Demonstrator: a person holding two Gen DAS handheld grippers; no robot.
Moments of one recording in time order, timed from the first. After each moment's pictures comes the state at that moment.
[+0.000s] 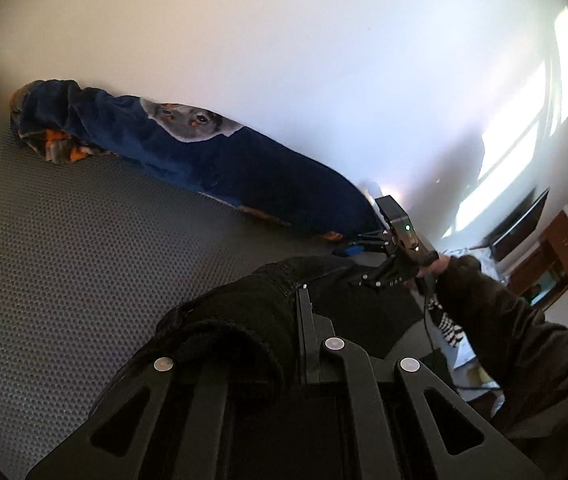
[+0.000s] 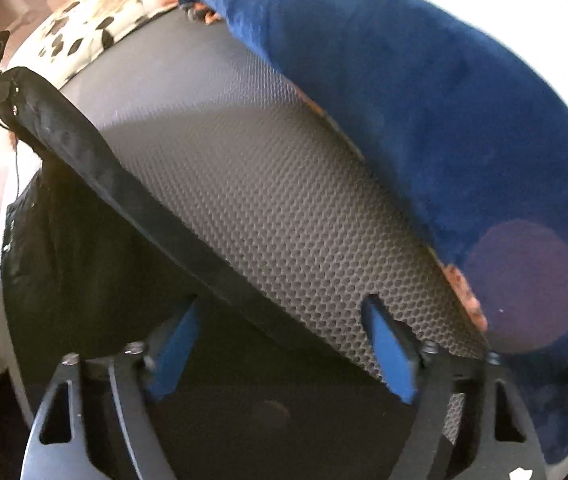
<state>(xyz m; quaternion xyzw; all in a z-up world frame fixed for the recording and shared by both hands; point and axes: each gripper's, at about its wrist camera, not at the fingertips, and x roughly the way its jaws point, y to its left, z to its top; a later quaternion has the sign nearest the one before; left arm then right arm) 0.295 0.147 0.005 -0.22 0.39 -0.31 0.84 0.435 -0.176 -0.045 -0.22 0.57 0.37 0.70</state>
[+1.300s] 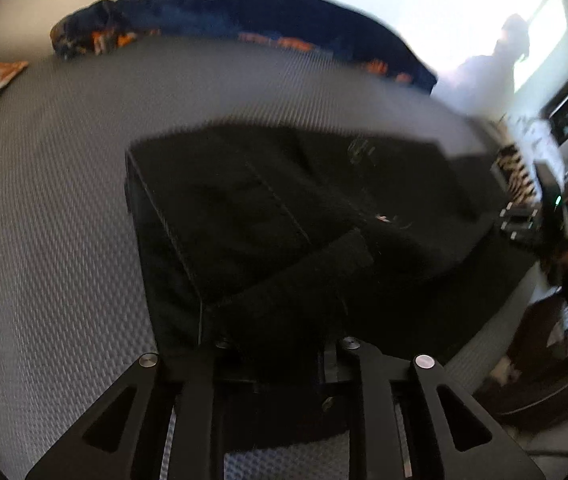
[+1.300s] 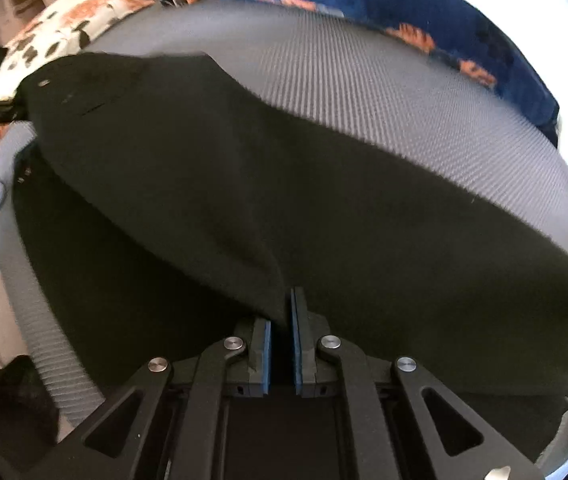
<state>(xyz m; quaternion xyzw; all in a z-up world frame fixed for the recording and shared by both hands) 0.149 0.145 -0.068 -0.02 0.54 -0.25 0.80 0.122 -0.213 -0.070 -0.13 0.56 0.17 0.80</state>
